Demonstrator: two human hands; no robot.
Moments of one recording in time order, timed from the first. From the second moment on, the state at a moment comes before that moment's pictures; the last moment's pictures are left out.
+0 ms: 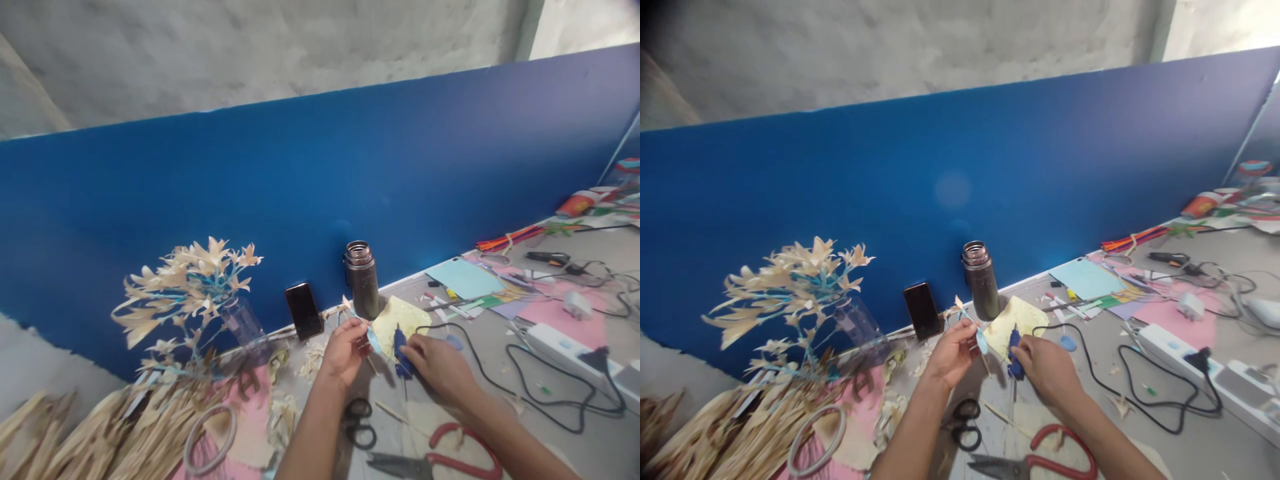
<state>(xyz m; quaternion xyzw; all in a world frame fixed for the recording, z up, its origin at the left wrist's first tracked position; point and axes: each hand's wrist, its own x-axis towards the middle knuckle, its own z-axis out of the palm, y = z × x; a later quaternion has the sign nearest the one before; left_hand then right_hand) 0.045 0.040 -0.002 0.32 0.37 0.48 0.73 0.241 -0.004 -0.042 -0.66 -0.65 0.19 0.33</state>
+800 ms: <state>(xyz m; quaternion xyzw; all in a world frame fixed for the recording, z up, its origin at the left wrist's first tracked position) 0.067 0.026 -0.008 0.41 0.39 0.47 0.68 0.216 -0.016 -0.026 -0.51 -0.48 0.50 0.51</state>
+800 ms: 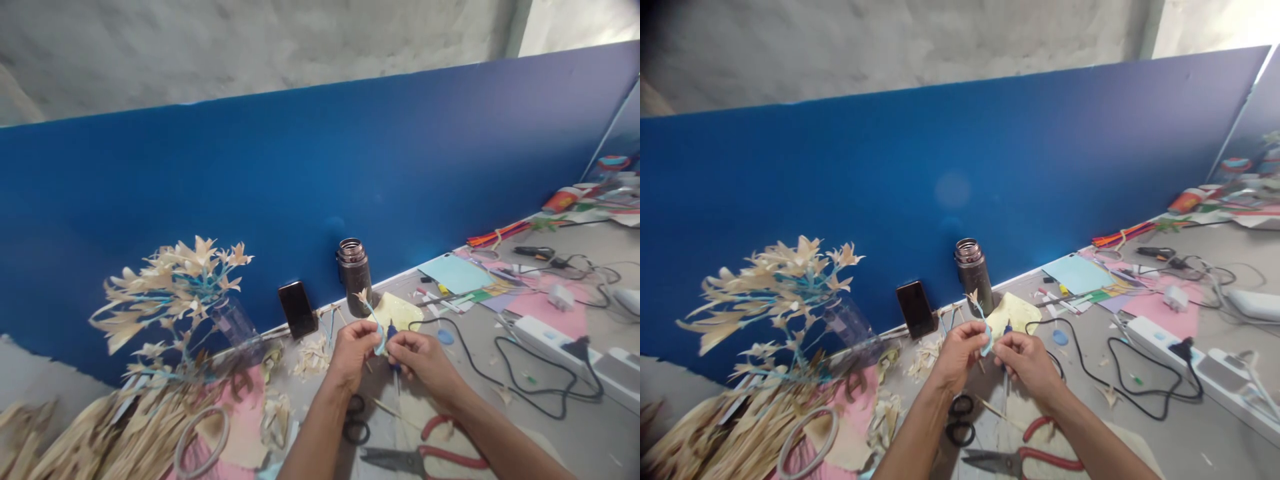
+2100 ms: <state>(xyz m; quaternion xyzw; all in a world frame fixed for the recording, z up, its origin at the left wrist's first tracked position) 0.068 0.024 -0.012 0.40 0.36 0.40 0.74 0.218 -0.013 -0.033 -0.39 -0.42 0.64 0.51</state>
